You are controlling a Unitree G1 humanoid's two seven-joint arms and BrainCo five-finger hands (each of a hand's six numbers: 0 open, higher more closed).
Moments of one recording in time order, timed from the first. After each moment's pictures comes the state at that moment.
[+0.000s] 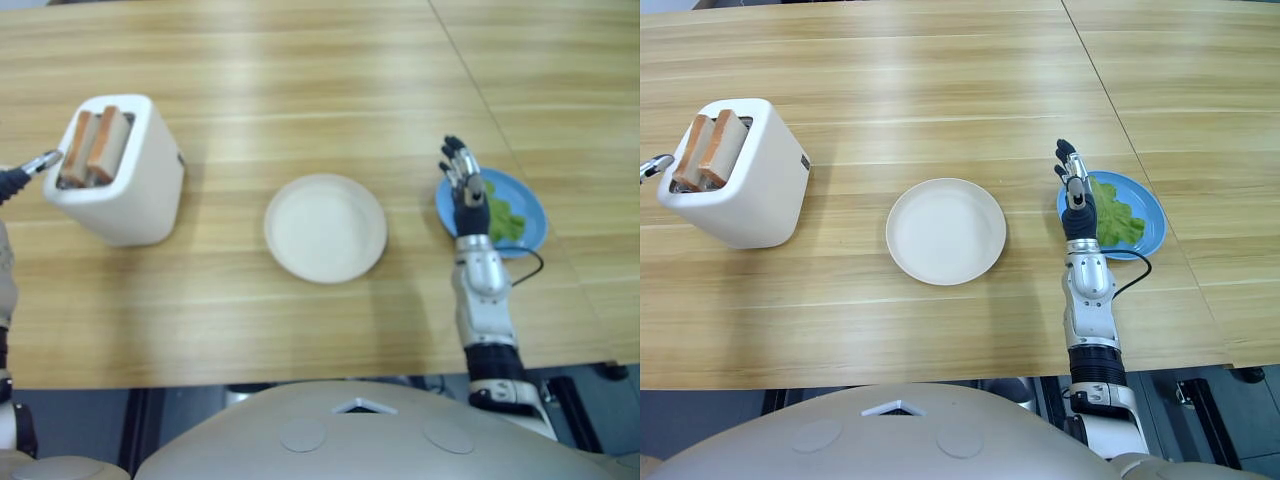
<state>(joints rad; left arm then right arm) -0.07 0.96 0.27 0.36 0.74 0.10 0.16 -0.01 -0.16 -0.13 0.22 0.04 -0.49 0.07</state>
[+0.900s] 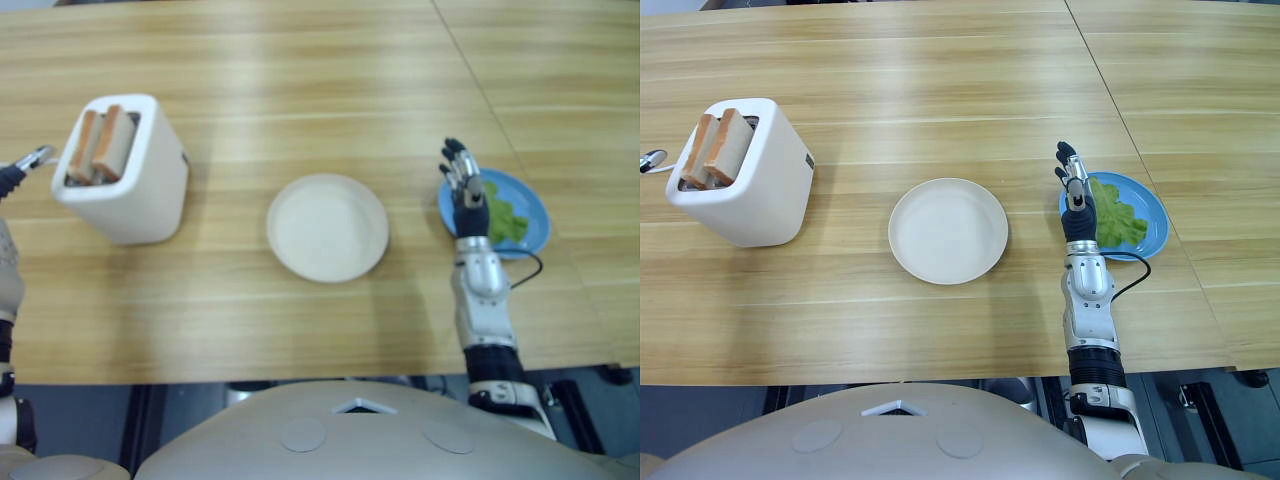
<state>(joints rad) -0.07 0.94 0.22 0.32 0.67 0.20 0.22 -0.01 -0.16 -0.13 0.22 0.04 -0.49 0.06</state>
